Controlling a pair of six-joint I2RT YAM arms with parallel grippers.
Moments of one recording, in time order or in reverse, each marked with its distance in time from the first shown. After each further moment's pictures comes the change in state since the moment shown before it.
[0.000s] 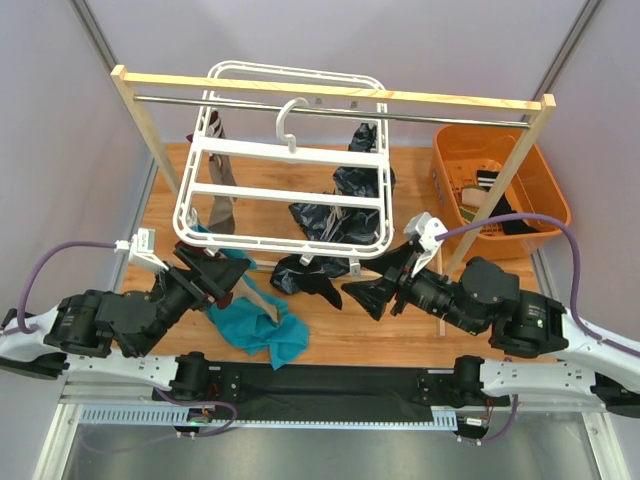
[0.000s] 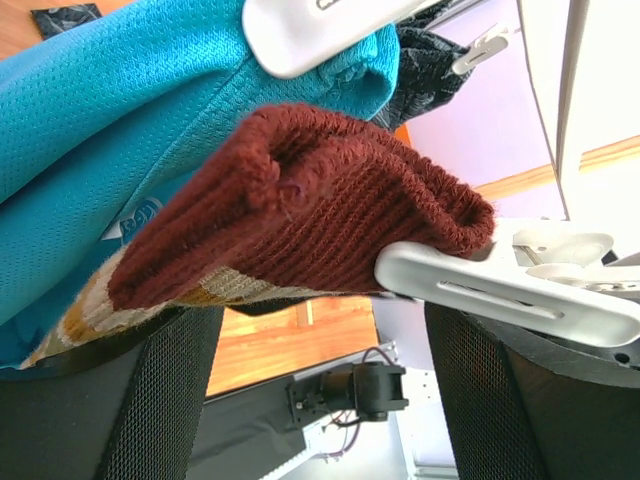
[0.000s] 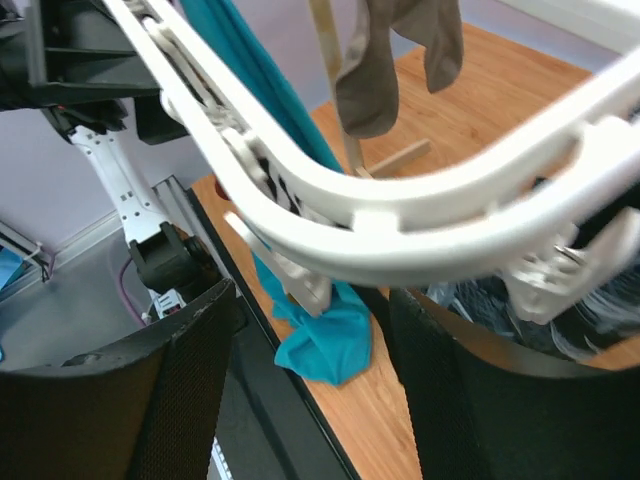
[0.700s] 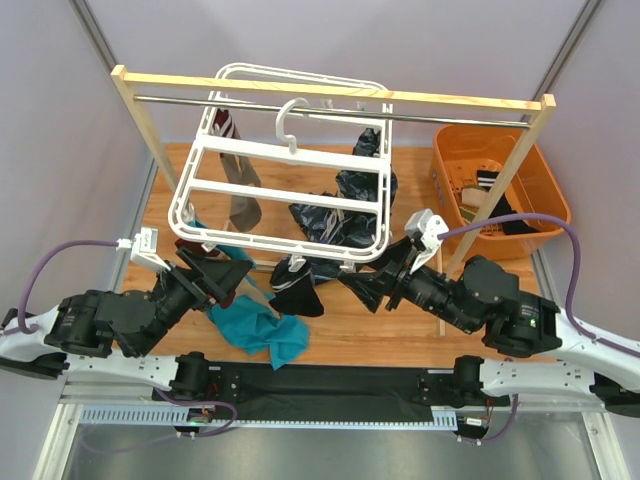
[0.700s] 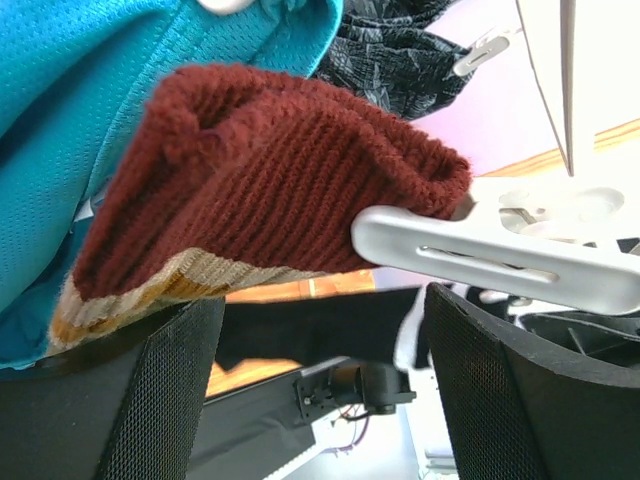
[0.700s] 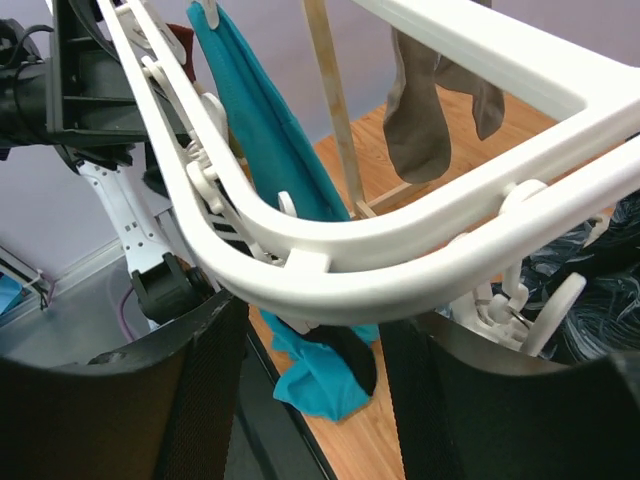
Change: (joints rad) left arm 0.000 0.003 -0.001 0.021 0.019 0.054; right arm 0.000 0.023 -0.018 0.128 -0.002 -0.050
